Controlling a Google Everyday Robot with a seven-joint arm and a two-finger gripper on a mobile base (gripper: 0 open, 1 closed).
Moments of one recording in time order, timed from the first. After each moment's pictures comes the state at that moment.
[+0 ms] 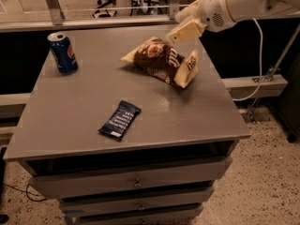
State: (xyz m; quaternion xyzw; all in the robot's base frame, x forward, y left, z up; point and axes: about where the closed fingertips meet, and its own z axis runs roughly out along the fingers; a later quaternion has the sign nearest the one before) arm 0.664 -0.090 0.979 -0.53 0.70 0.14 0.46
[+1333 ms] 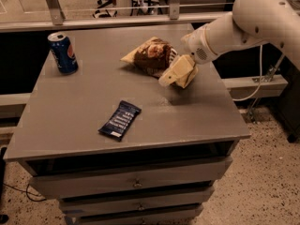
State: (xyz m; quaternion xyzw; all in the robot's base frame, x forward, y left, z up) arm 0.652 -0.074 0.878 -0.51 0.75 0.17 0.38
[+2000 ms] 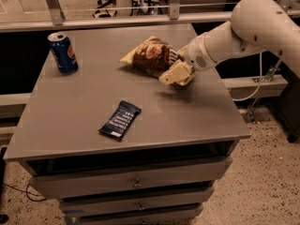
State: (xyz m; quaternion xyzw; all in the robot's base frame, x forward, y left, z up) arm 0.640 -0.071 0.859 -0.51 0.75 0.18 0.37
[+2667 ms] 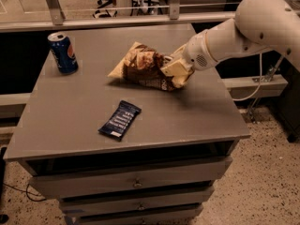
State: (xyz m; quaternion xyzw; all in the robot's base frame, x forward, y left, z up) arm 0.623 -0.063 0.878 -0.53 0.73 0.19 0.39
